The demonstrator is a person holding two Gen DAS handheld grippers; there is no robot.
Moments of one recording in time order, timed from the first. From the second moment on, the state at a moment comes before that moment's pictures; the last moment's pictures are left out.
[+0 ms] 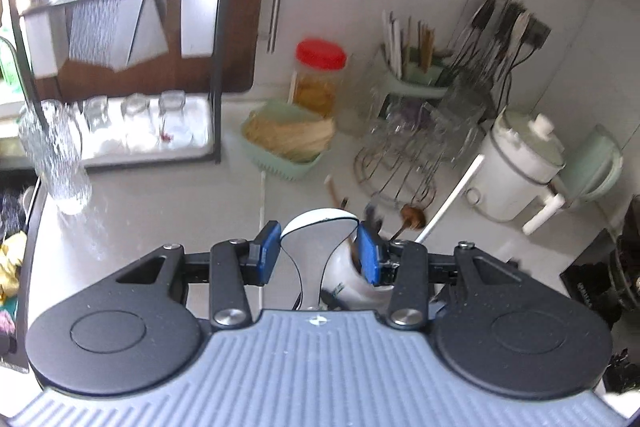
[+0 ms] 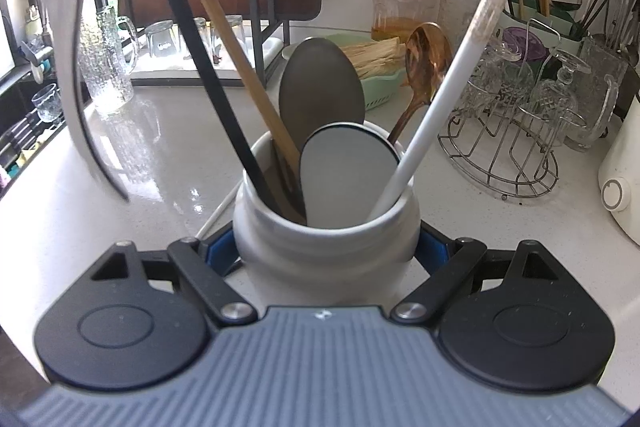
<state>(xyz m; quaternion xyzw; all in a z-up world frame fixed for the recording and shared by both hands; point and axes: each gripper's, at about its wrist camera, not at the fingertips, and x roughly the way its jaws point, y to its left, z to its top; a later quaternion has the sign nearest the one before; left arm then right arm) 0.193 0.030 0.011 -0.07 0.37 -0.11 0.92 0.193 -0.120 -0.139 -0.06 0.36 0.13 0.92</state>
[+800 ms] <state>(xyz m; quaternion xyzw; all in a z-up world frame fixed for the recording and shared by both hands) 0.236 -0.030 0.057 -0.02 0.34 -0.22 0.92 0.193 -0.119 -0.141 -0.05 0.36 0.14 0.92</state>
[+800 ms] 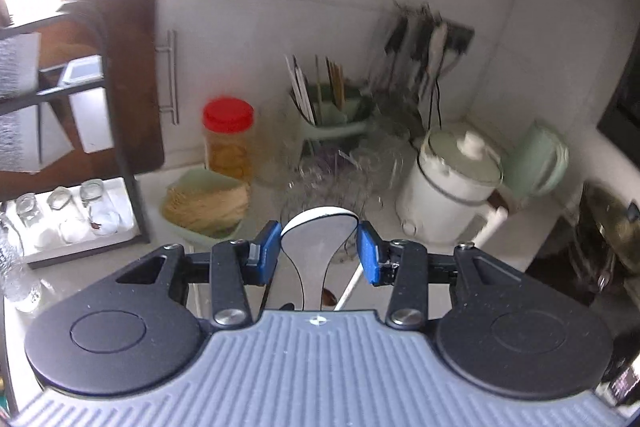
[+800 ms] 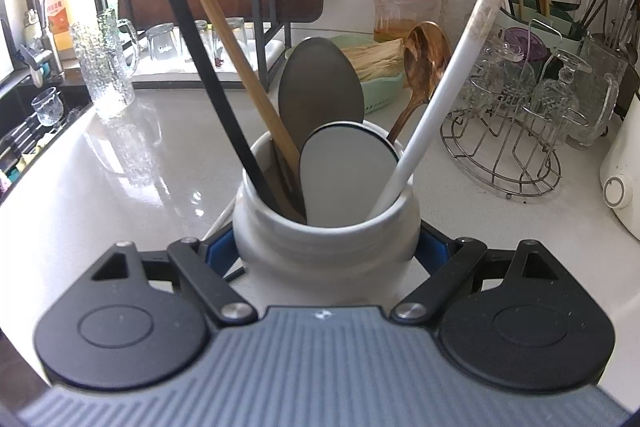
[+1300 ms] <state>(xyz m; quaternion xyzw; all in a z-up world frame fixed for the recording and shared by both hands) 0.263 -0.046 -0.002 0.02 0.42 -0.23 0.88 0.191 -0.121 -0.142 -0.05 0.35 0.14 0.92</state>
